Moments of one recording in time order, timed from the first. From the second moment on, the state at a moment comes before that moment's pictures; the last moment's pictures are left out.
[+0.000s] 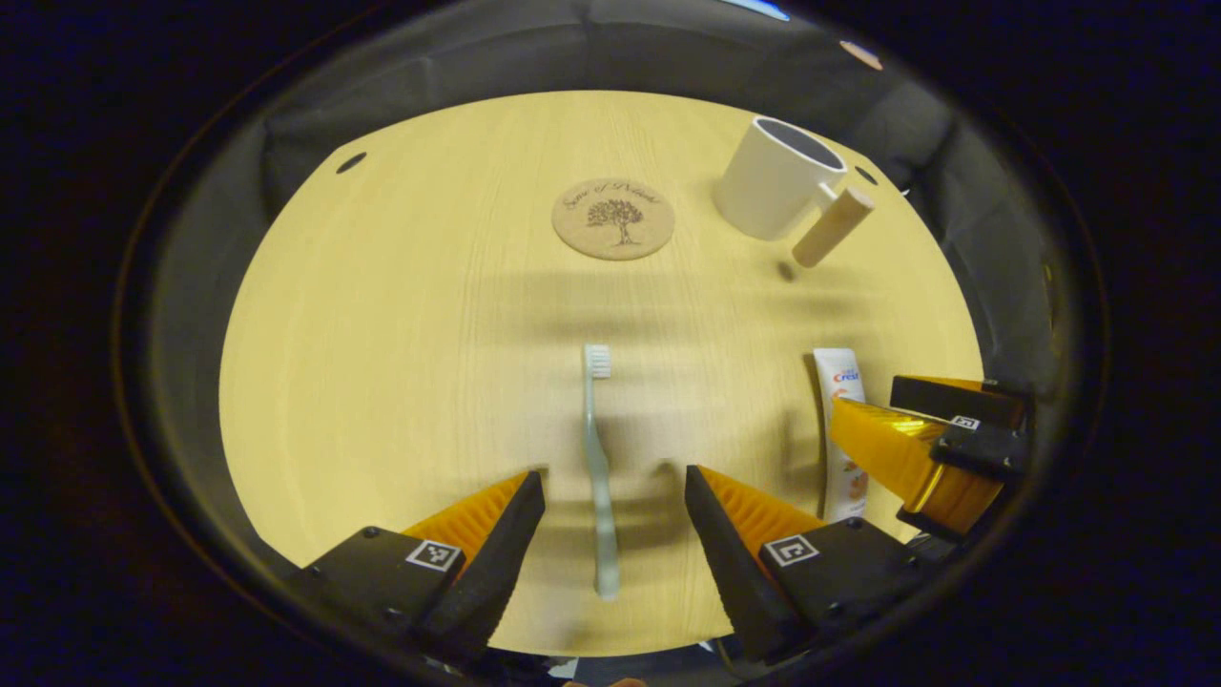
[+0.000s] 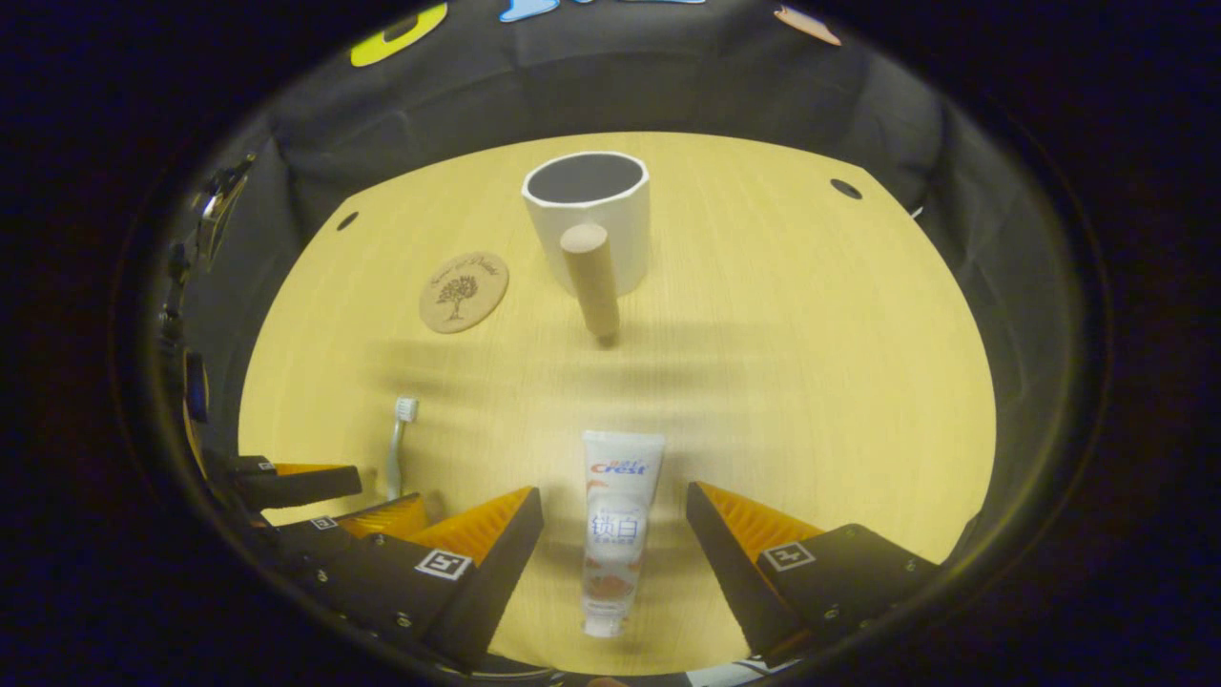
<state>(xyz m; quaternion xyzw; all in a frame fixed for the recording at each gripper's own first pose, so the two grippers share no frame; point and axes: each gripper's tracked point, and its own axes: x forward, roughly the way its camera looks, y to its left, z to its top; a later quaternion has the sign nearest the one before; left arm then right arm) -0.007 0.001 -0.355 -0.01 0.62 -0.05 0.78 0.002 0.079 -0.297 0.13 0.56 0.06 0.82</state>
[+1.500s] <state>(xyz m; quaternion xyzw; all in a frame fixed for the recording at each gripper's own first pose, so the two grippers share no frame) -0.006 -0.003 -0.371 0.04 0.60 -0.08 0.79 -0.008 0.072 -0.325 0.15 0.59 0.07 0.79</state>
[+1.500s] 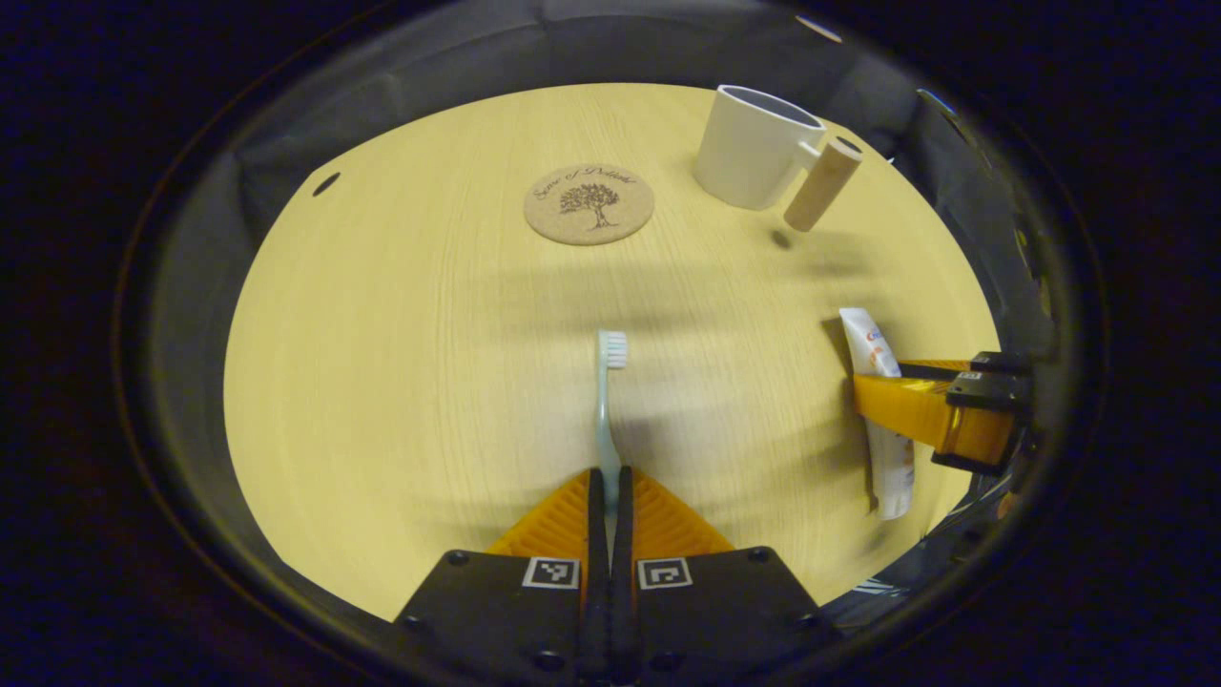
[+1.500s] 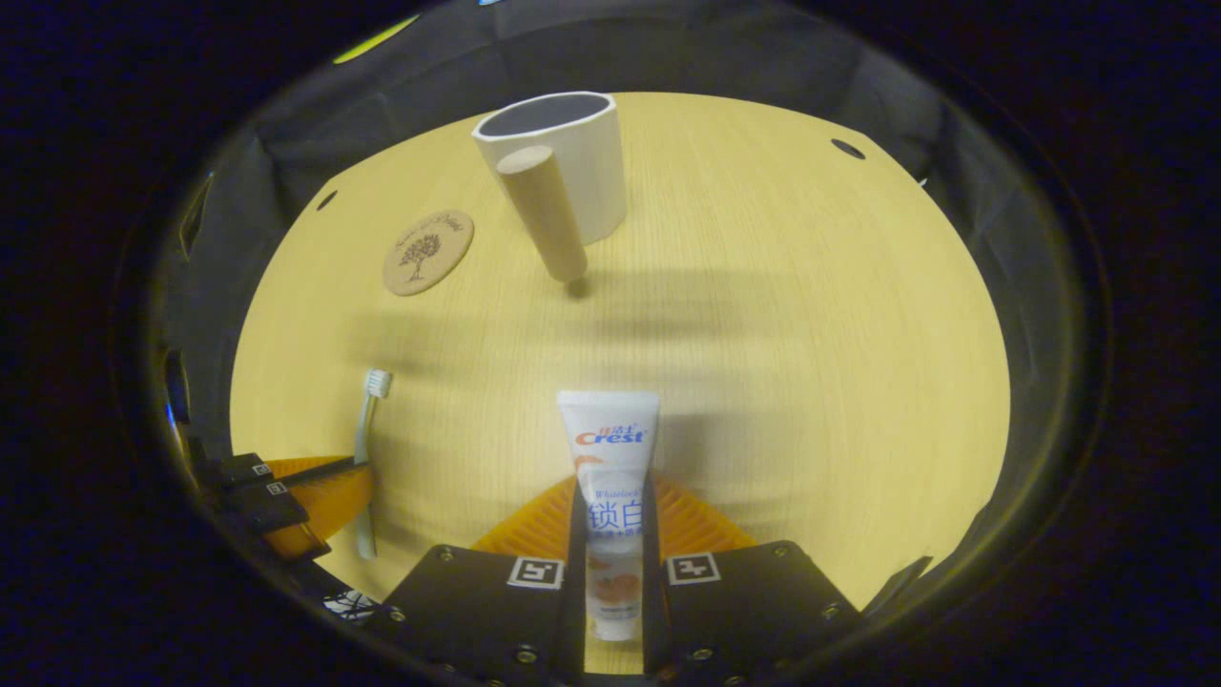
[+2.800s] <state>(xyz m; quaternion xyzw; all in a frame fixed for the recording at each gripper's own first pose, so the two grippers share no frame) 0.021 -0.004 -0.285 -0.08 0.41 -0.13 0.90 0.025 0.057 -0.206 0.20 0.30 0.07 0.93</state>
